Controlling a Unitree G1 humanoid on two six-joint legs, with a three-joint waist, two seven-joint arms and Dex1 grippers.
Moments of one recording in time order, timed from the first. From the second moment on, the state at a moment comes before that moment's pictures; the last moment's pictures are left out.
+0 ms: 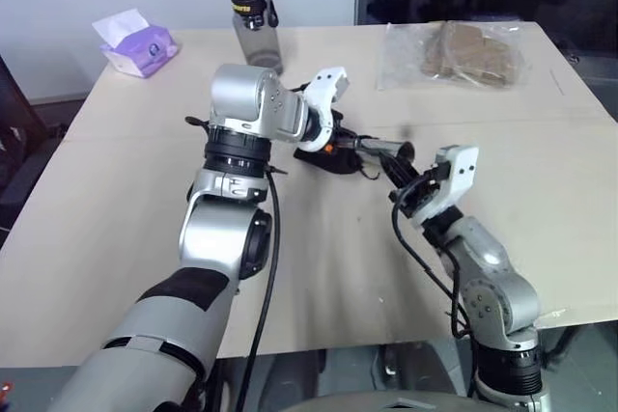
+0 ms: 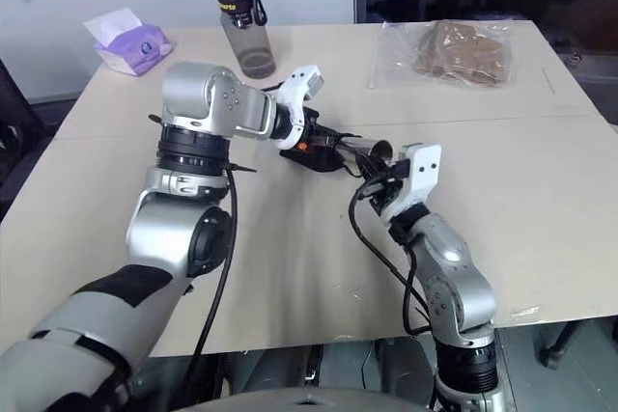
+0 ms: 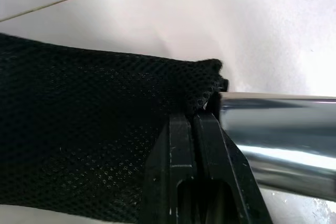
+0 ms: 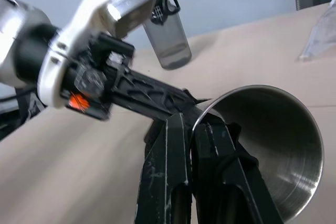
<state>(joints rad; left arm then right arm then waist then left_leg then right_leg) -1.24 0.21 0.05 0.44 -0.27 1.56 -0.52 -0.14 0.01 0.11 -0.43 0.35 0.51 0.28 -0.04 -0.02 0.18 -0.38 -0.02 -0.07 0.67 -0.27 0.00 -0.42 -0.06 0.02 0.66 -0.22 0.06</state>
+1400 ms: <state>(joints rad) -1.25 0.20 0.34 0.68 -0.38 1.61 -0.27 -0.07 0.03 0.08 -0.33 0.57 0.40 0.39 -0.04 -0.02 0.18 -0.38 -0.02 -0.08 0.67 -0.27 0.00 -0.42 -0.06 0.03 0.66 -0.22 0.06</state>
